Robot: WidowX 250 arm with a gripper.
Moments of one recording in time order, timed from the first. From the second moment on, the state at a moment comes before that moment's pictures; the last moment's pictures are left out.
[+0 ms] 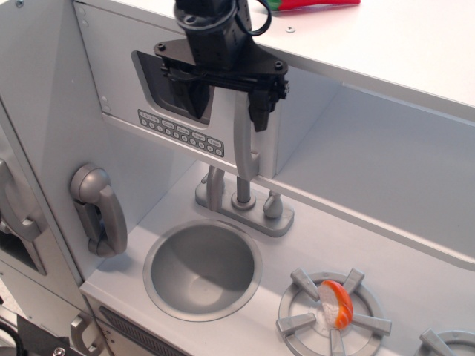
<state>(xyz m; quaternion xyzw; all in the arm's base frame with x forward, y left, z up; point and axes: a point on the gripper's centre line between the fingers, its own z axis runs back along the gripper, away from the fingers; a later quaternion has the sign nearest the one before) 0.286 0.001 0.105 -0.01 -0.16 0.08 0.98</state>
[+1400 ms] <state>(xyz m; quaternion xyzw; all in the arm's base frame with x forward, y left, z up) 0.252 0.006 0.104 -0.02 -0.15 0.03 0.99</state>
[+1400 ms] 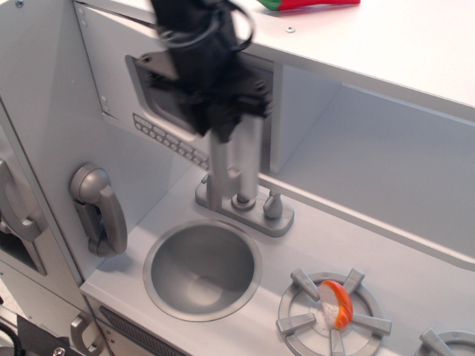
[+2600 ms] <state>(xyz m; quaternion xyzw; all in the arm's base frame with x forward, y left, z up) 0.193 -0.090 0.086 -0.04 0.01 -0.07 1.00</state>
